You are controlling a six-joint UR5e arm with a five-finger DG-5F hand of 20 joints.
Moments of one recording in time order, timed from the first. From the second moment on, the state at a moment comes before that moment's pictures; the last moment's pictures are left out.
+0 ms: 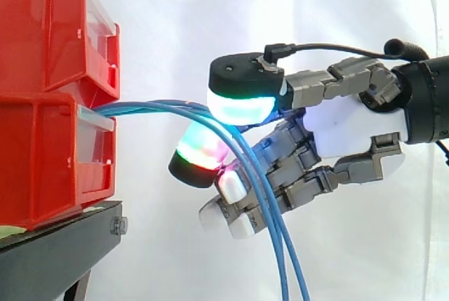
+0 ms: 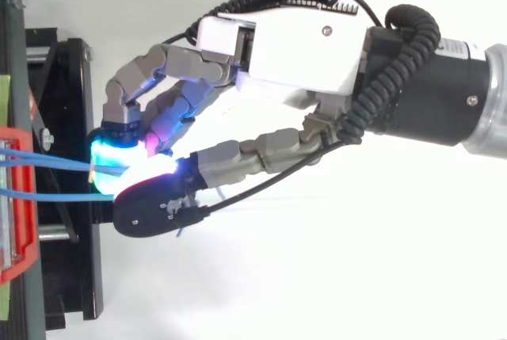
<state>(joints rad) 0.14 -2.33 -0.95 -3.15 -1.27 -0.22</state>
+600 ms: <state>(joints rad) 0.14 -2.33 -0.95 -3.15 -1.27 -0.19</state>
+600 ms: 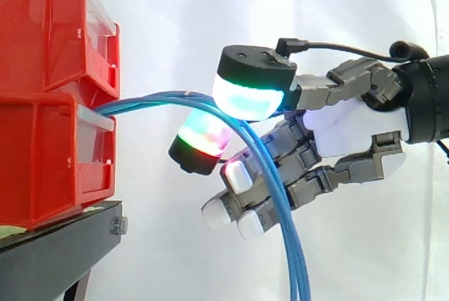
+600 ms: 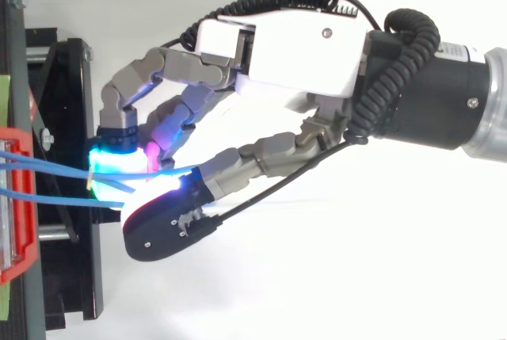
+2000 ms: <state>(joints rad) 0.13 -2.33 -0.95 -3.15 -1.27 -0.17</state>
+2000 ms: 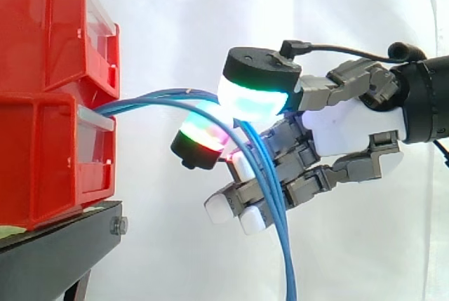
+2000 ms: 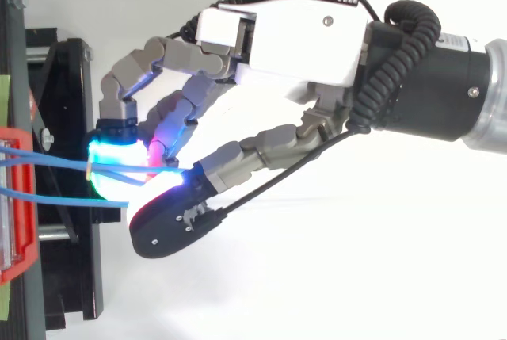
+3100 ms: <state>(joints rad) 0.11 -2.32 -0.95 -3.15 -1.30 -0.16</state>
